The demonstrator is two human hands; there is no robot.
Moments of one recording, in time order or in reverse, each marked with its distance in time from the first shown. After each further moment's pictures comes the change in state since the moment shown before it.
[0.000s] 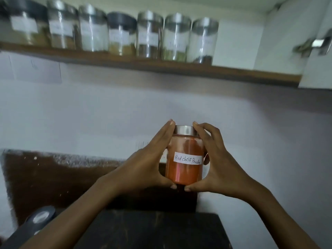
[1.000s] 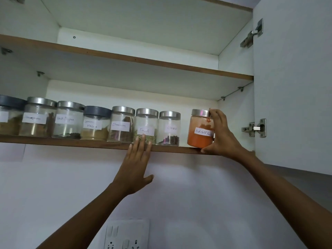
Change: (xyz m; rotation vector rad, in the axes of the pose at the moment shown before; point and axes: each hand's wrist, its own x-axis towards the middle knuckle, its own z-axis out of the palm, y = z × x) left_hand 0.191 -0.039 -0.066 0.754 0.406 0.064; right_hand 0.158 0.088 -0.199 -0.370 0.449 0.022
